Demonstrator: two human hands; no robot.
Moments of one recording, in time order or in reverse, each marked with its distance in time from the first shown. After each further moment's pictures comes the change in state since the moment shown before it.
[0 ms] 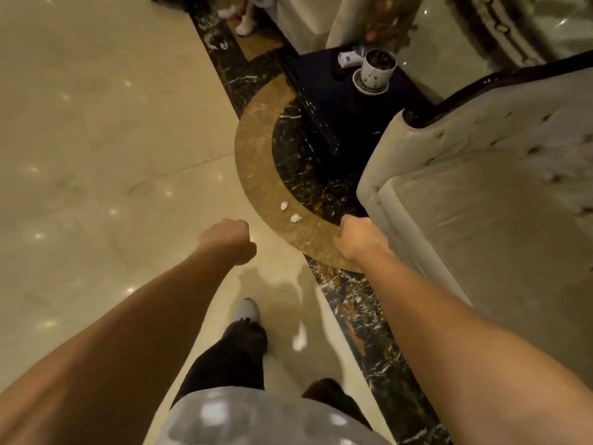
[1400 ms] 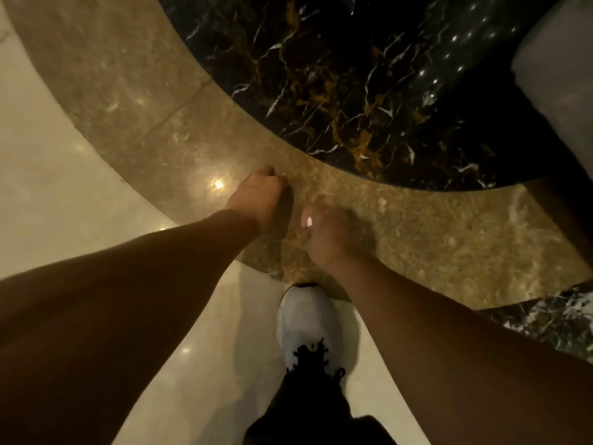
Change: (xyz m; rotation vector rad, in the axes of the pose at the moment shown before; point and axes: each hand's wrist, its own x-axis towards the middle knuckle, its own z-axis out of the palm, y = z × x) left_hand 0.770 0.058 0.453 -0.091 -0.171 0.569; right_hand 0.659 0.010 0.557 0.245 -0.011 0.071
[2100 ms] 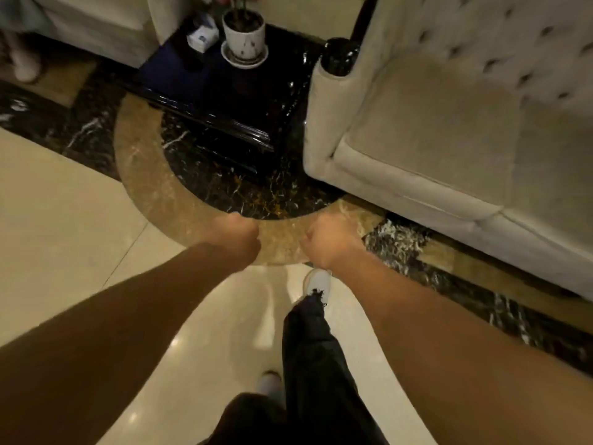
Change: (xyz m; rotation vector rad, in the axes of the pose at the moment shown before) left_hand -0.538 0.284 -0.431 0.572 -0.043 0.246; right_hand -0.515 -0.228 -0.451 0.134 0.078 0.369
